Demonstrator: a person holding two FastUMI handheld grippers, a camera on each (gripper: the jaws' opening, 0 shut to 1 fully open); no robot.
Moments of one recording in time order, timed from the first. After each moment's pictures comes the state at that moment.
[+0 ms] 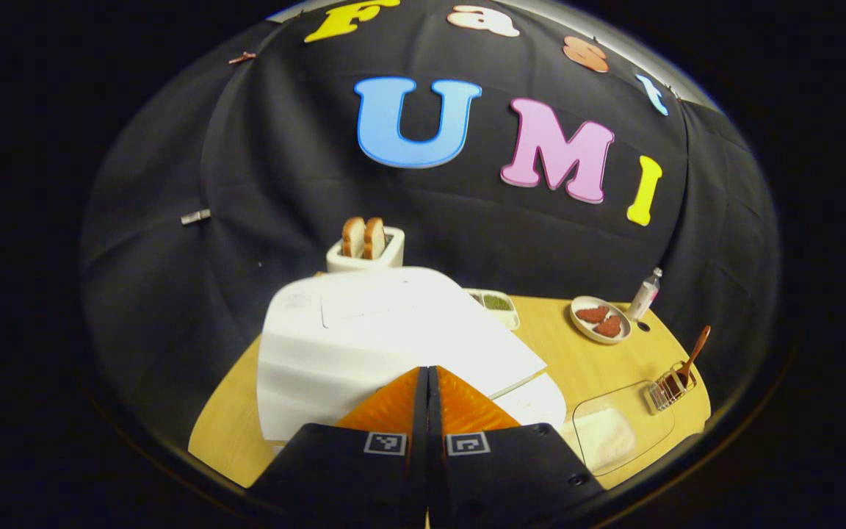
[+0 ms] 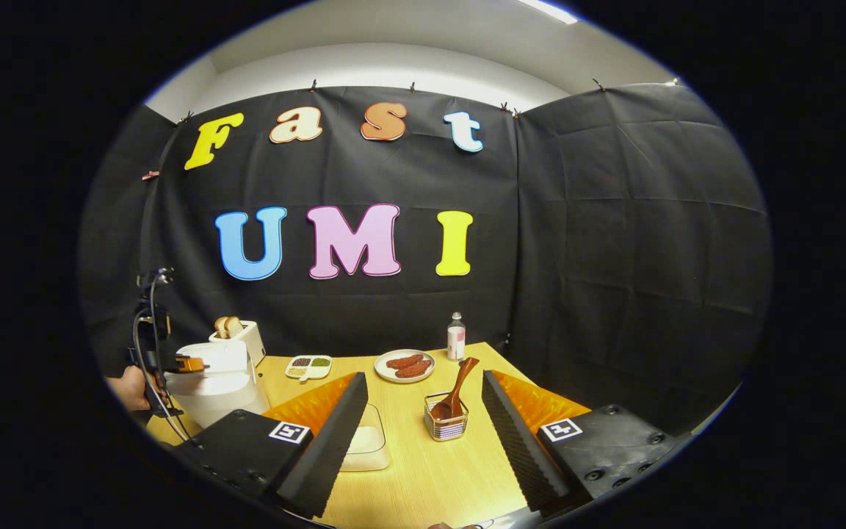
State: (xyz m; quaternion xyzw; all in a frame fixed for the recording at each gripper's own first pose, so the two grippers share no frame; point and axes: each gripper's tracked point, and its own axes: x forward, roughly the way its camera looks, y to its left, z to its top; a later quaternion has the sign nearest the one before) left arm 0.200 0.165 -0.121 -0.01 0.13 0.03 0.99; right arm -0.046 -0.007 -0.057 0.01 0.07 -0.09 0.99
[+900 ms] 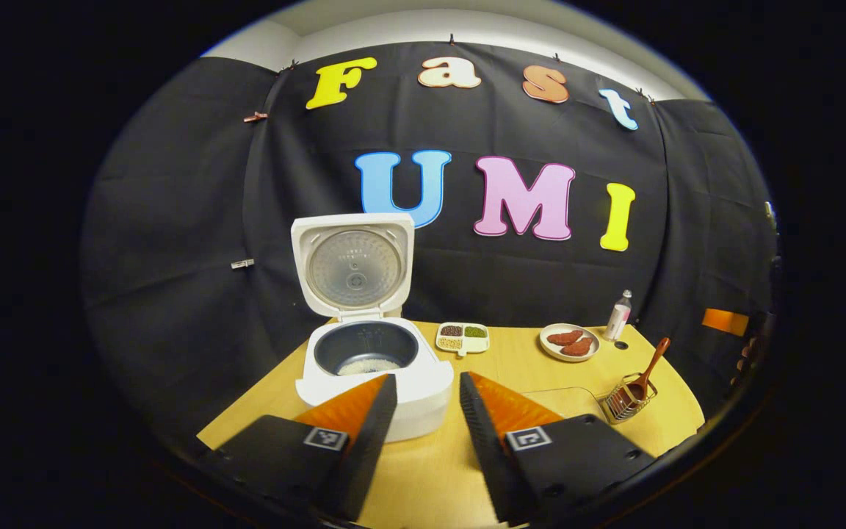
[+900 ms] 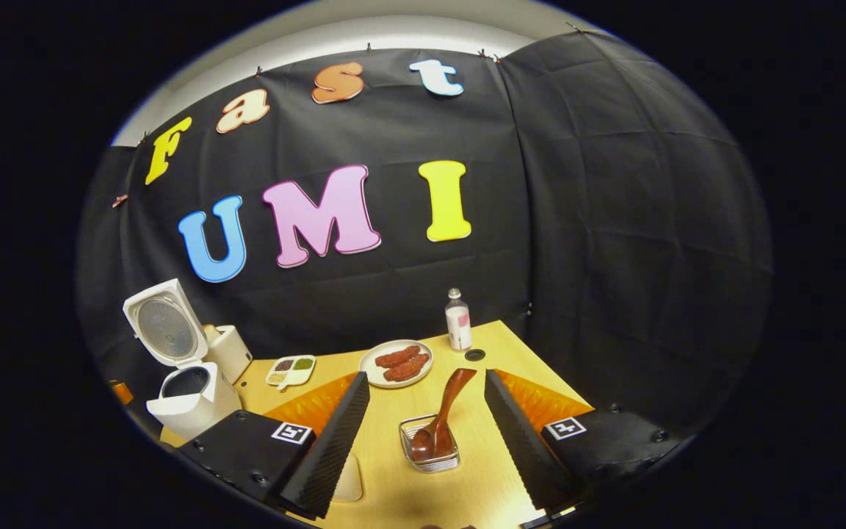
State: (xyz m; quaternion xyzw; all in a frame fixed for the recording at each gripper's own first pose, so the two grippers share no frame) left arm 0.050 0.039 -0.089 0.01 0.10 0.08 0.99; right arm 0.126 -0.119 -0.147 0.08 0.16 -0.05 0.98
